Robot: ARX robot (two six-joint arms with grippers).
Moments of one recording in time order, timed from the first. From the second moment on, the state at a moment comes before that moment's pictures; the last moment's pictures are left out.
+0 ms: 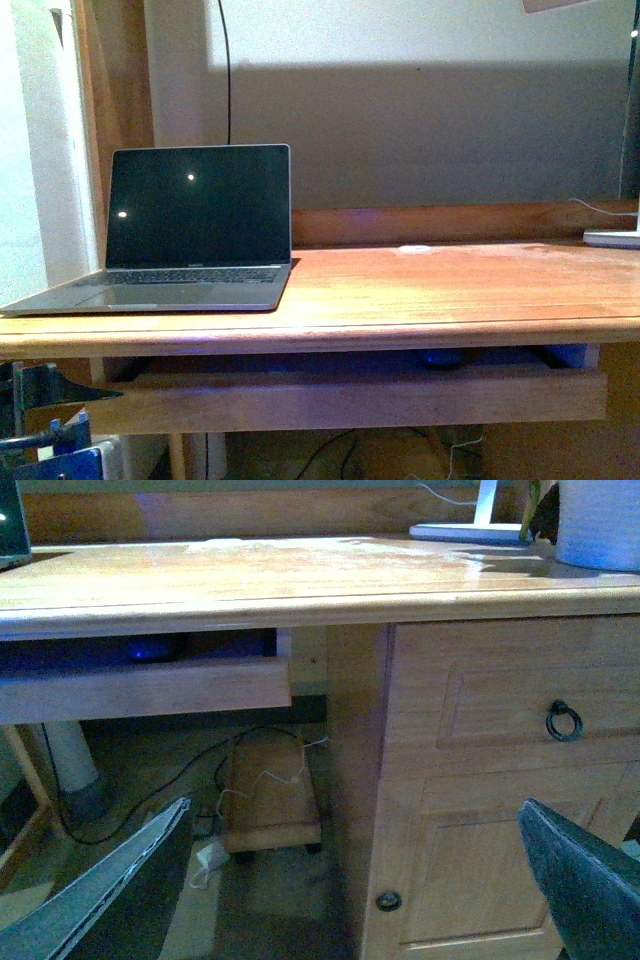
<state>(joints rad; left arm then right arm) 0.03 2.00 0.75 1.03 0.55 1.40 0.00 0.00 0.02 0.00 0.00 0.00</state>
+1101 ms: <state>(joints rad) 0.03 2.12 1.05 0.63 0.49 1.55 0.00 0.00 0.02 0.00 0.00 0.00</state>
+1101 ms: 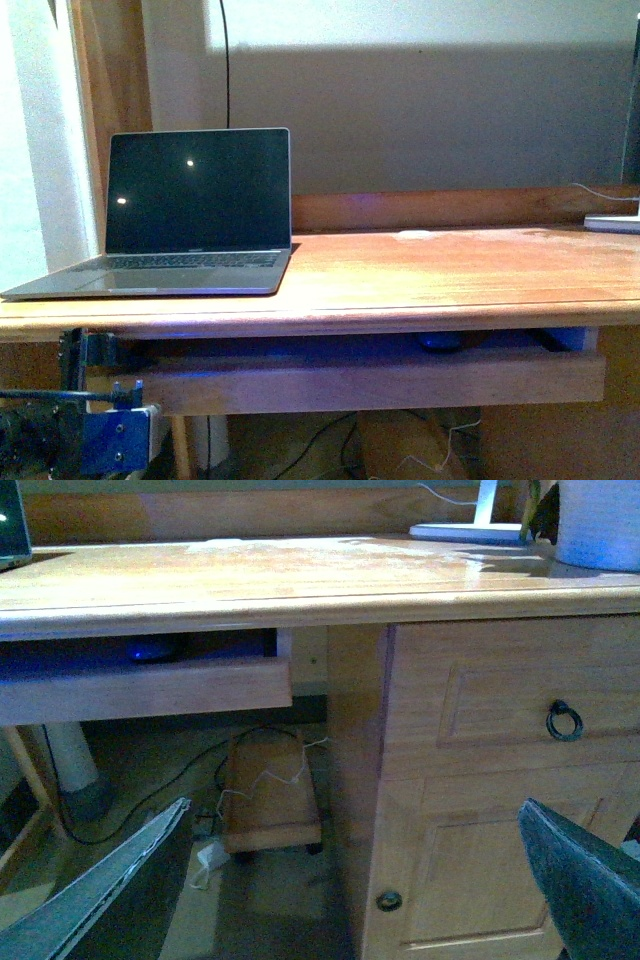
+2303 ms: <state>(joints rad) -0.40 1.55 0.58 0.39 0.37 0.72 0.00 0.00 0.02 0.00 0.00 0.00</state>
